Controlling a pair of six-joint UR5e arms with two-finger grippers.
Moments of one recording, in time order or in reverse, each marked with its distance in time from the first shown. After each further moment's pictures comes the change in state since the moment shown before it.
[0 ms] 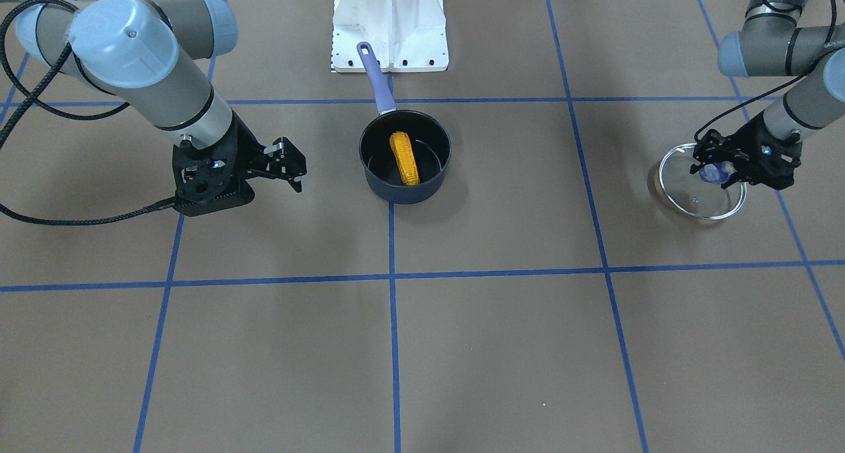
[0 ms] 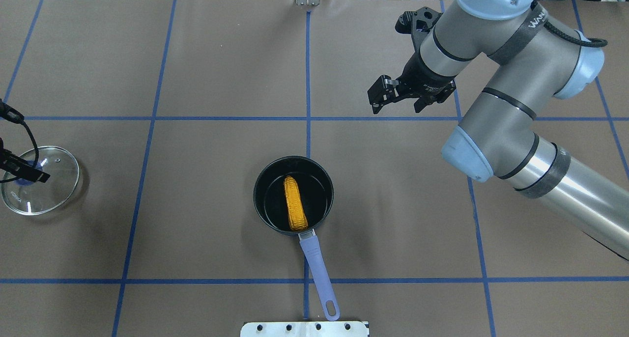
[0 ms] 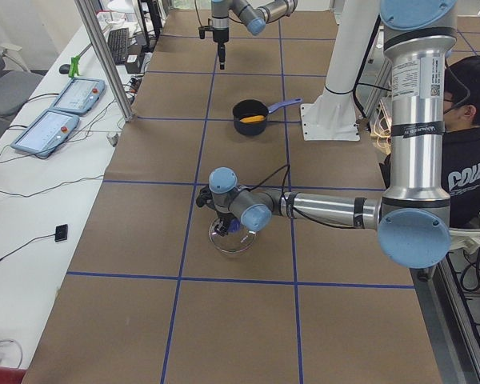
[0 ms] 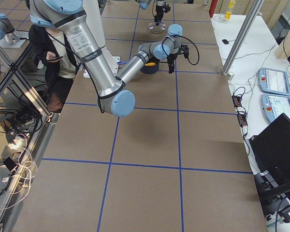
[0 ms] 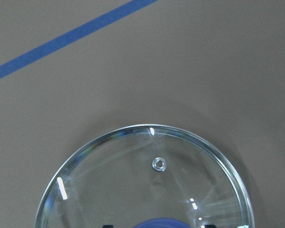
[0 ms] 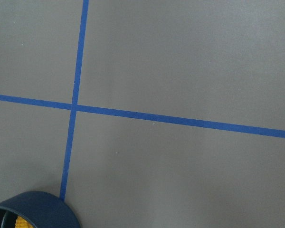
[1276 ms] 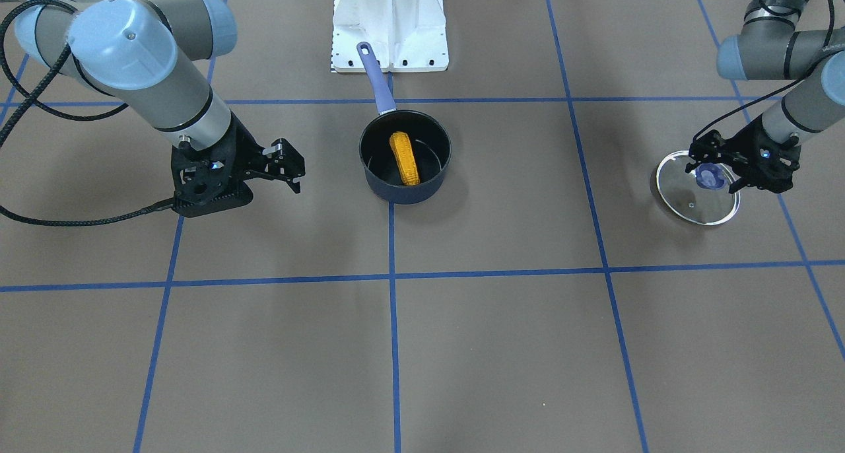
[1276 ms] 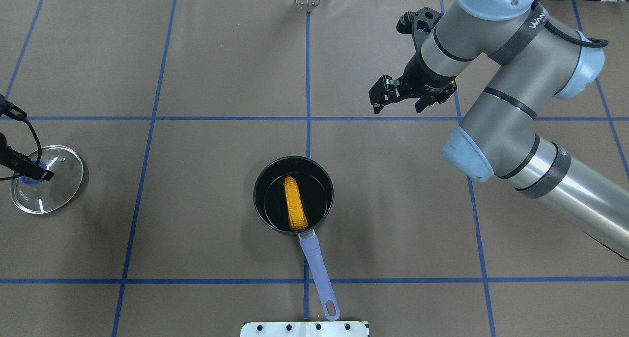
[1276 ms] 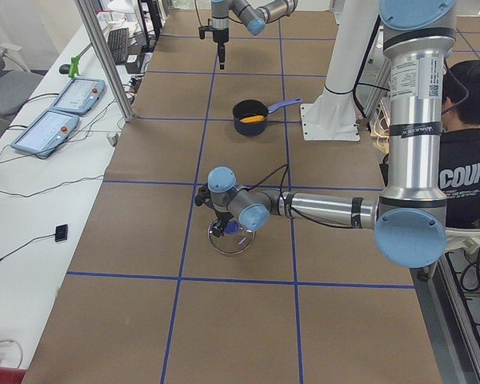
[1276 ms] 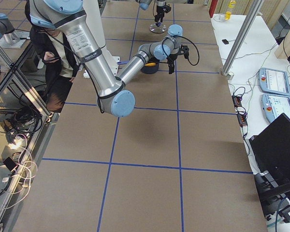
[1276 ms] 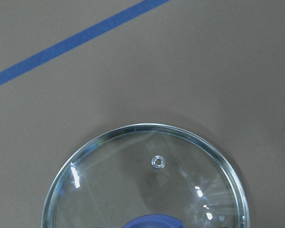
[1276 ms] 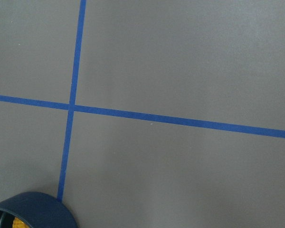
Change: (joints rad) left arm -0.002 -0.013 0.009 -0.018 0.006 -0.003; right arm 0.001 -0.004 -0.002 0.000 -0.001 0.000
